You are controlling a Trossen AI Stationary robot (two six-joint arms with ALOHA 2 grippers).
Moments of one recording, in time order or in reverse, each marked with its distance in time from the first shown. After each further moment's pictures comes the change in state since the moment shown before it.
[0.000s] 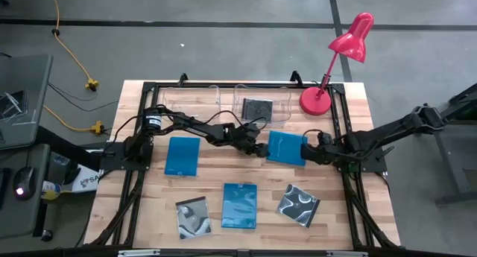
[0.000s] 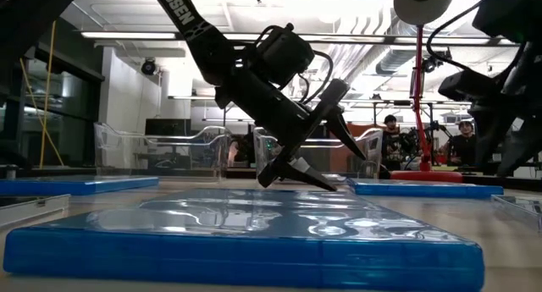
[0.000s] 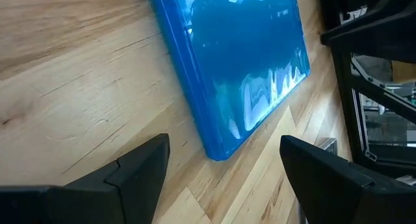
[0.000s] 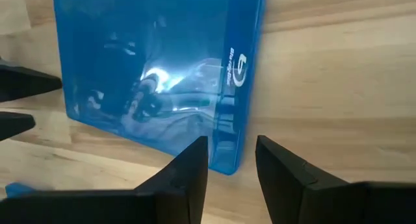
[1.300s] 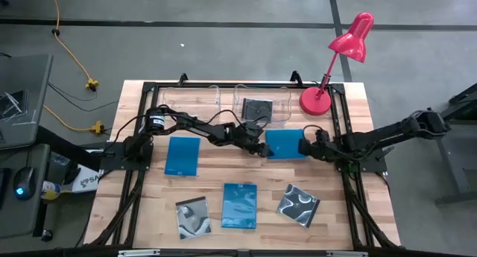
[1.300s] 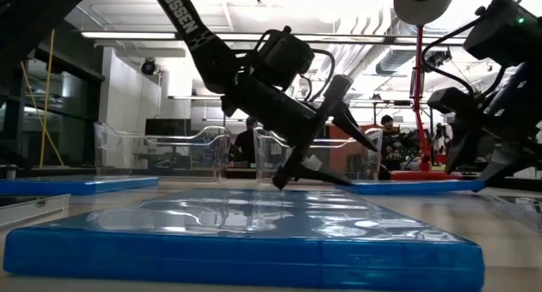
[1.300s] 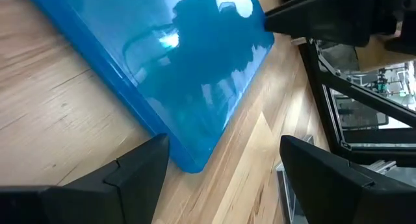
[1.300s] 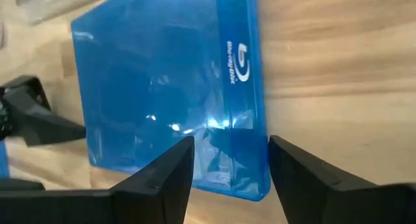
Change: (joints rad) left arm 0.002 0.072 0.002 0.125 0.060 0.044; right arm -0.113 0.003 -0.139 0.291 0.088 -0.117
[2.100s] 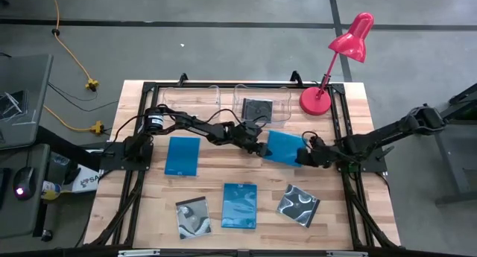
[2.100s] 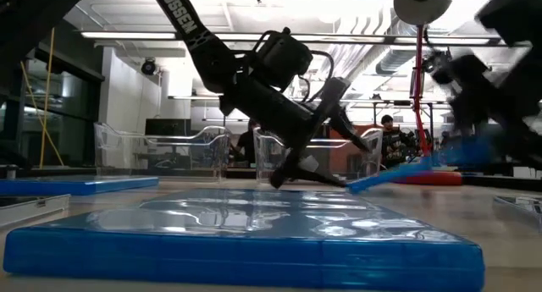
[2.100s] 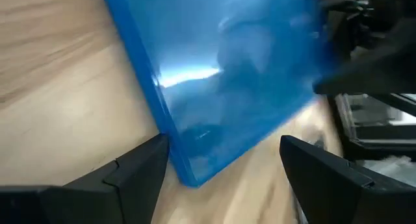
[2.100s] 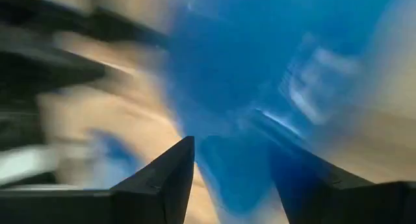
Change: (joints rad) left arm 0.001 0.000 0.000 -0.009 0.022 0.030; right arm 0.102 -0.003 0.008 0.215 -0.091 -0.066
